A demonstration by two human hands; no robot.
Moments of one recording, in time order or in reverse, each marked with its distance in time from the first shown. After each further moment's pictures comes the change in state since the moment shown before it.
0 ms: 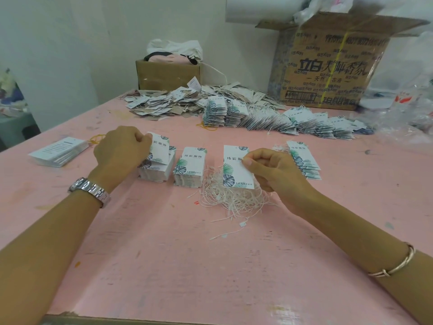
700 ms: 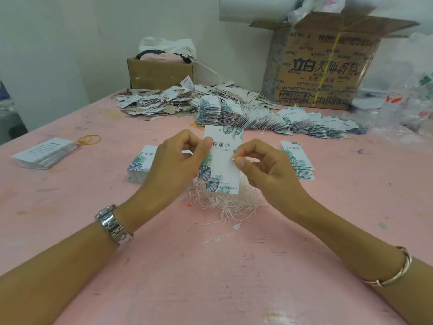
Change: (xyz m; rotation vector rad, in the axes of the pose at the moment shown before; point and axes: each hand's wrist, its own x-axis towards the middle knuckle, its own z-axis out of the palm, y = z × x) left_hand -0.078 0.075 0.012 -0.875 -0.186 0.333; right_hand -0.005 0.003 0.003 -0.097 -0.106 -0.386
